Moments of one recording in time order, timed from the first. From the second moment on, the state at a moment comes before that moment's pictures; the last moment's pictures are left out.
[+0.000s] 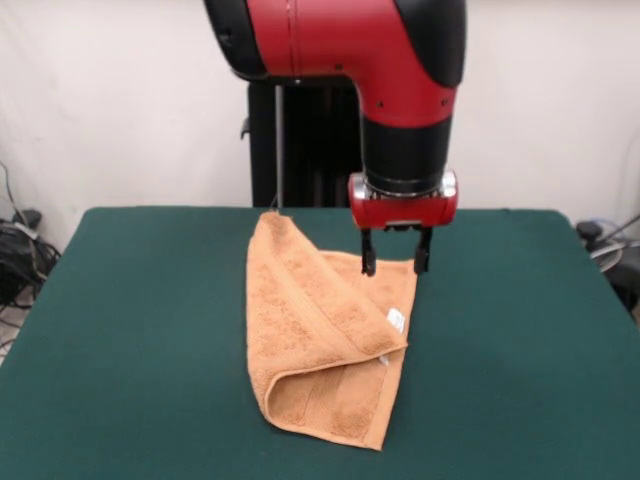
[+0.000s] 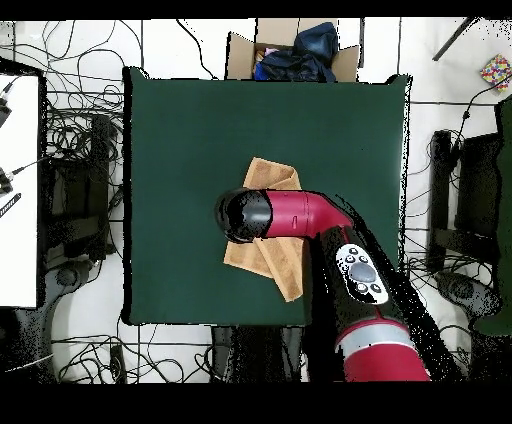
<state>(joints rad) -0.37 -0.66 0.24 1.76 -0.23 0.56 1.71</state>
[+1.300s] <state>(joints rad) -0.36 -0.53 0.23 1.70 -0.23 0.45 1.71</state>
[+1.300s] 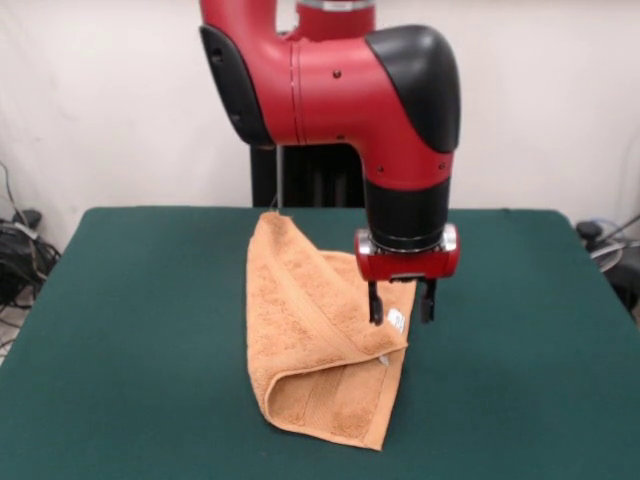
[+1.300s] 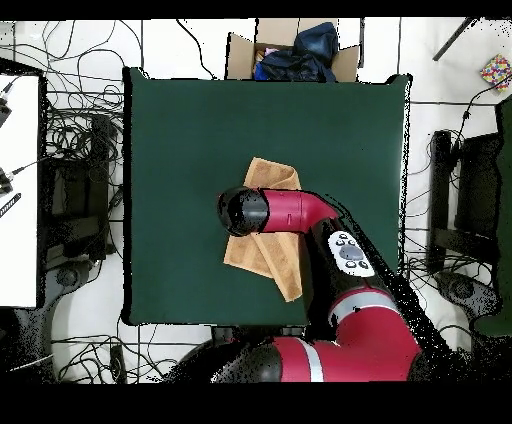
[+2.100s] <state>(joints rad) -0.35 -0.50 0.20 1.70 -0.27 0.41 1.71</state>
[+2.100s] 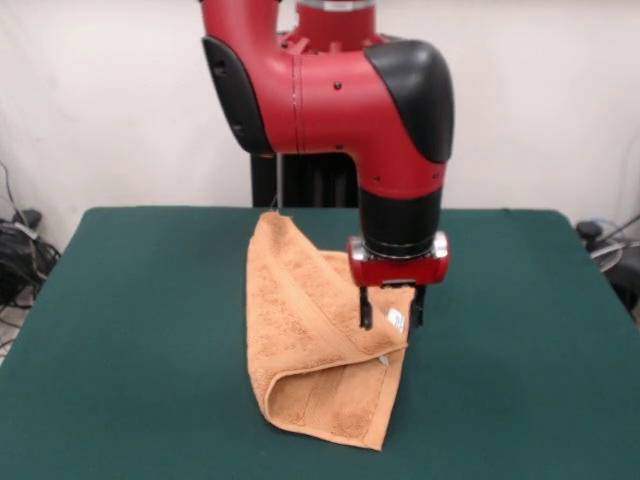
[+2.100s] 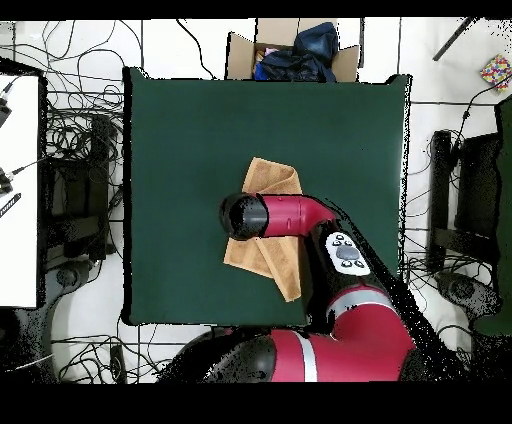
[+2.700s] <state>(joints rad) -0.36 -0.52 0.17 1.71 -0.31 0.39 1.71</state>
